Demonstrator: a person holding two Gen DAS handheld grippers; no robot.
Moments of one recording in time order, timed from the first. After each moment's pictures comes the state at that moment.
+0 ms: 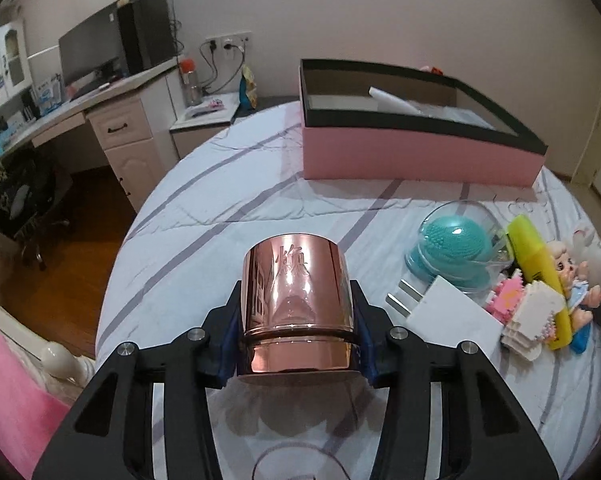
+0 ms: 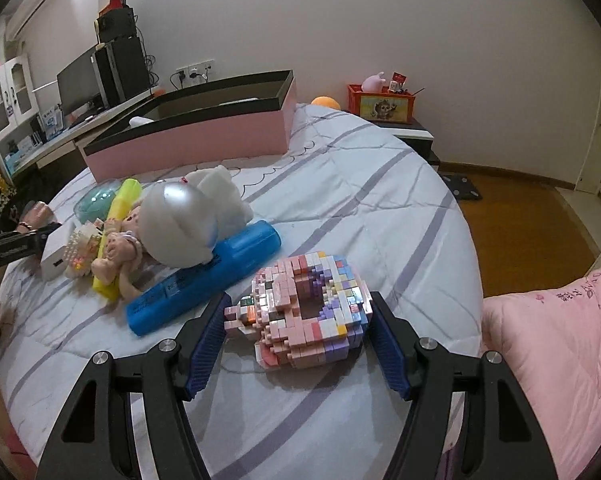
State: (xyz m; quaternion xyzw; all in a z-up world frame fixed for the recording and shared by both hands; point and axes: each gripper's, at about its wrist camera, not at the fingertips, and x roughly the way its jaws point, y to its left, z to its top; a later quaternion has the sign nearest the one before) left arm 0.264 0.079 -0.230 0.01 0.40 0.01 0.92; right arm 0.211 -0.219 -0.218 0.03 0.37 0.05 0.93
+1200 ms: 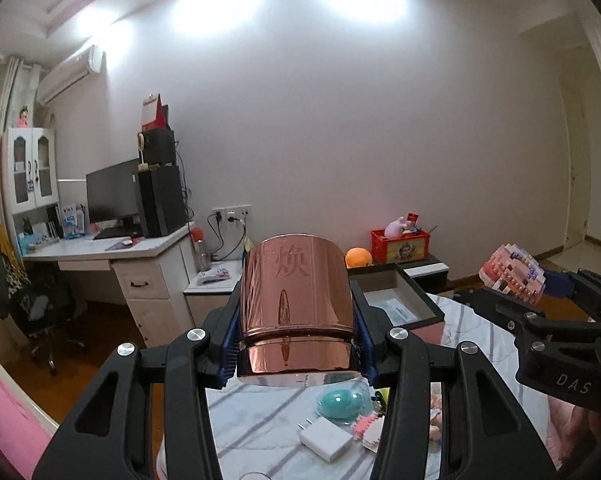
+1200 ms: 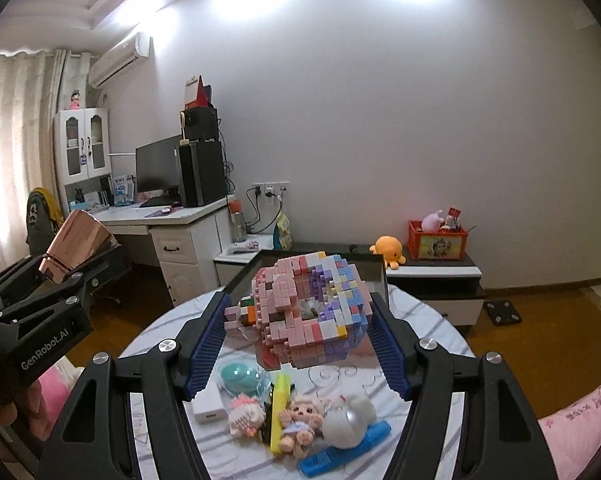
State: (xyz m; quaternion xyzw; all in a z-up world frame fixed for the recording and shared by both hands) left arm 0.159 0.022 -0.055 0.05 0.12 0.01 0.99; right arm 0.179 -0.143 -0.062 0.01 0.16 0.15 0.98
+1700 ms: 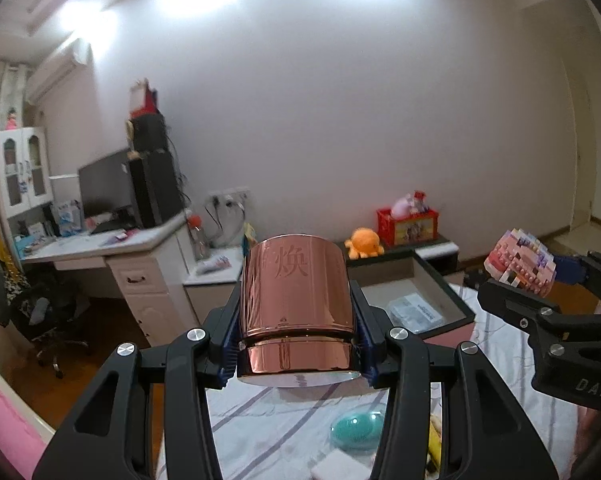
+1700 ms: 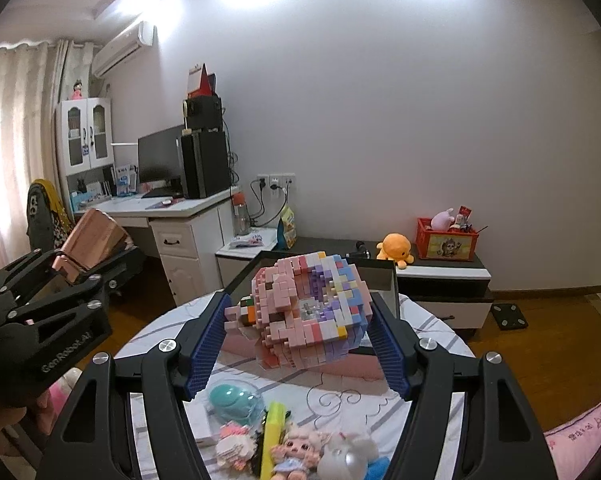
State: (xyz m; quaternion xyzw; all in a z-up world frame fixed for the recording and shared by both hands) left arm 0.258 0.020 -0.074 0.07 0.17 0.00 0.98; right arm 0.242 -0.134 -0.071 -0.01 0.19 0.16 0.97
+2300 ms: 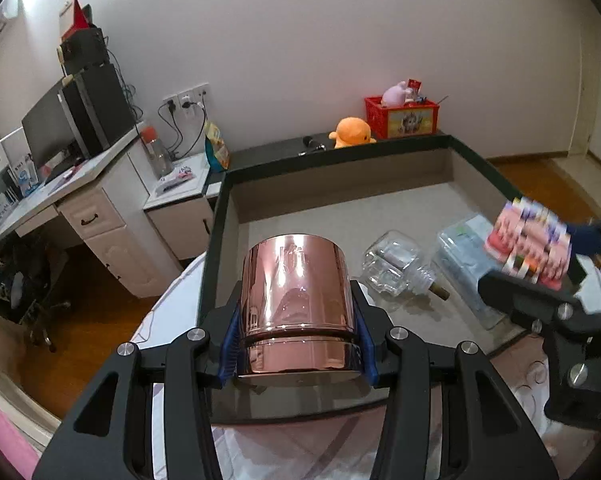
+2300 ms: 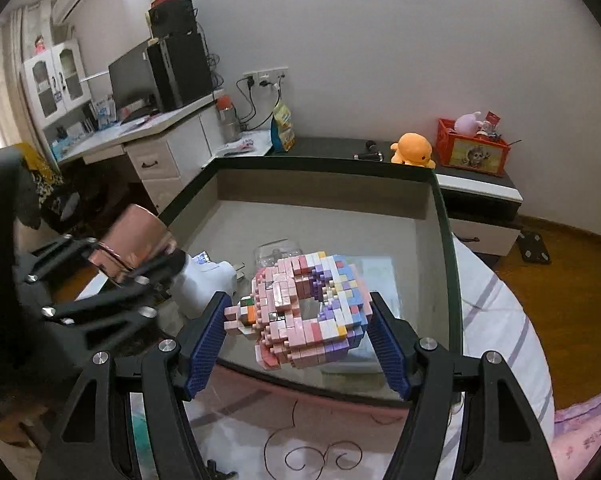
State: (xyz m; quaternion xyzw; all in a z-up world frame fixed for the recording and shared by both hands) left arm 0.436 -0.001 -0.181 0.10 0.36 -0.02 0.93; right arm 0.404 -0.124 -0.149 -0.02 0.37 0.16 0.91
